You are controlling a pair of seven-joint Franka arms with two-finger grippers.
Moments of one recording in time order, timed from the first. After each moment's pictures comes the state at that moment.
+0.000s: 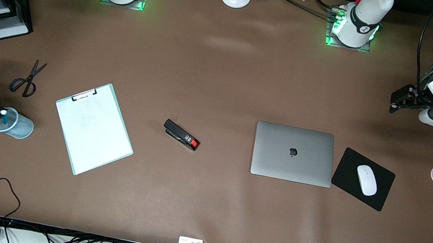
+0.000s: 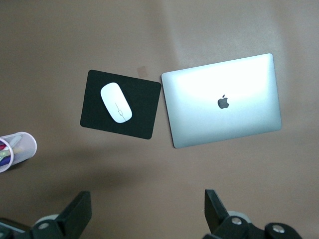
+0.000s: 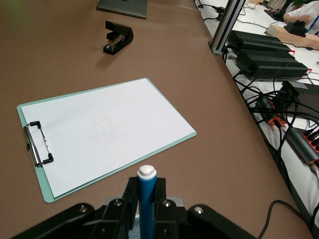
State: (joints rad) left arm 0.02 -0.04 -0.09 -1.78 0.01 1.75 0.10; right arm -0.44 0.78 -0.12 -1.32 0.93 1.67 -2.46
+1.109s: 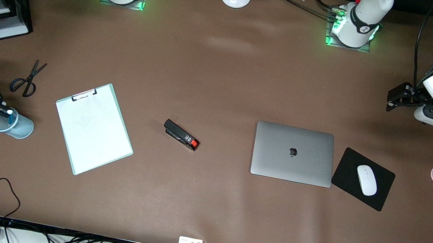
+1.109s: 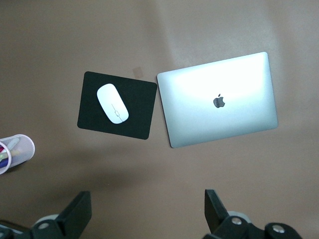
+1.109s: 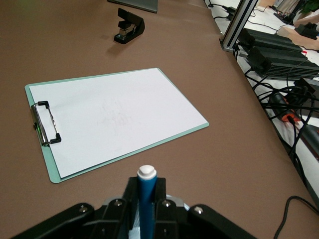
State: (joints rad) left arm 0.02 -0.04 -0.11 -1.77 0.01 1.74 0.10; right arm -0.45 0.84 -0.12 -1.32 0.93 1.67 -2.56
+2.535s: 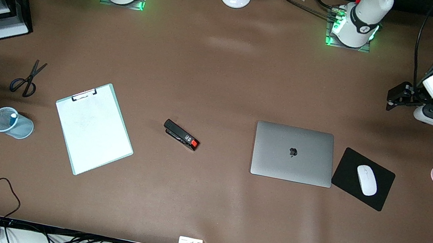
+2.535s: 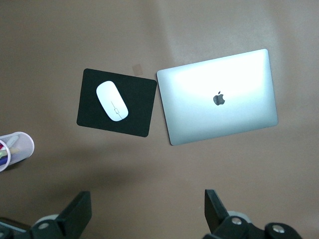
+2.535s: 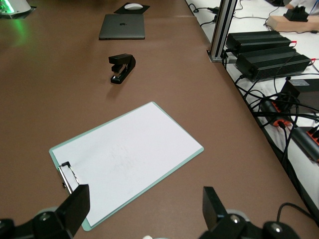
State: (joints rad) left arm 0.02 -0.04 -0.11 -1.77 0.01 1.73 0.10; right arm -0.43 0.69 -0.11 -1.24 0.84 1.52 -2.14
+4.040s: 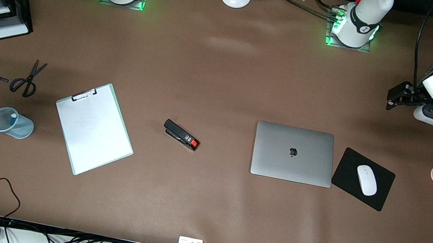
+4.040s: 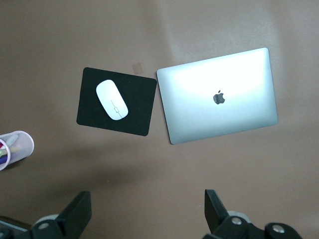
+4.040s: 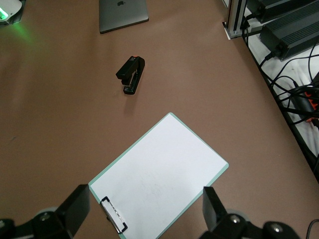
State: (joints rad) left arm 0.02 -0.04 -0.11 -1.77 0.01 1.73 0.10; right arm -0.18 0.56 -0.10 -1.12 0.61 1.48 -1.61
